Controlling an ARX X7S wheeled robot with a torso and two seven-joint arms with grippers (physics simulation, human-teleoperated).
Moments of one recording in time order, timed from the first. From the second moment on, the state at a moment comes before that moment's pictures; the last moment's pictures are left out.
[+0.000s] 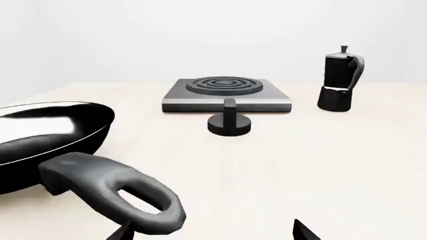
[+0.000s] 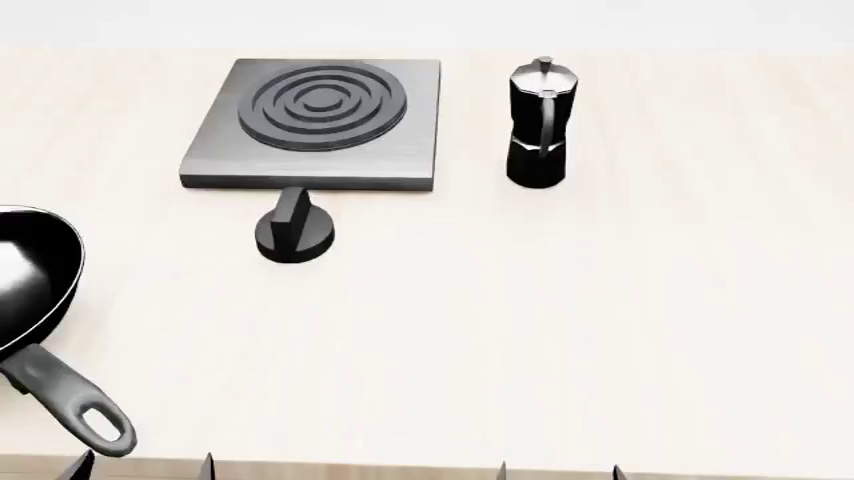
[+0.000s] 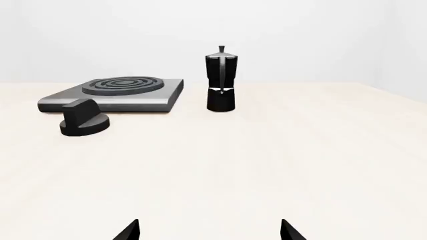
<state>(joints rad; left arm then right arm) 0.00 0.00 0.00 0.00 0.00 0.00 0.00 0.00 0.00 0.00 0.00 0.00 0.00 0.00</state>
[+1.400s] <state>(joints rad) -0.19 -0.13 0.13 0.54 -0.09 -0.53 -0.13 0.20 0.12 -0.12 -0.62 0.08 0.76 0.21</state>
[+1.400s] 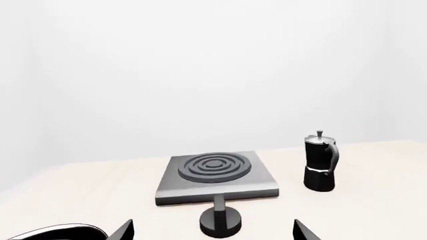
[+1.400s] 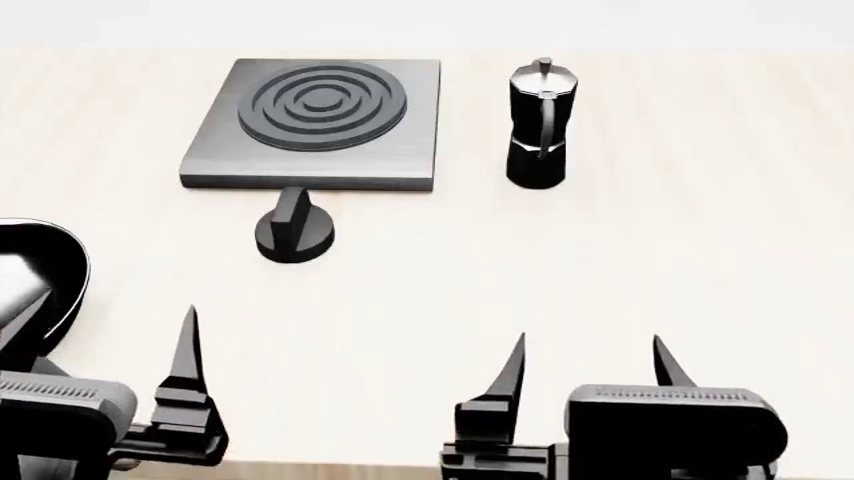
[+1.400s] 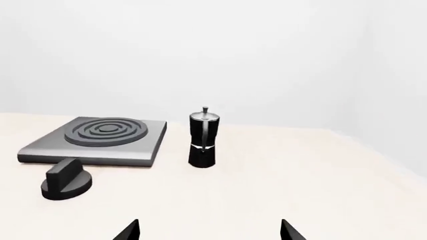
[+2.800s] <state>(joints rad) -0.32 -0.16 0.15 0.60 -0.16 -0.60 -0.20 0.33 0.20 -0.20 -0.78 0.06 0.88 0.27</state>
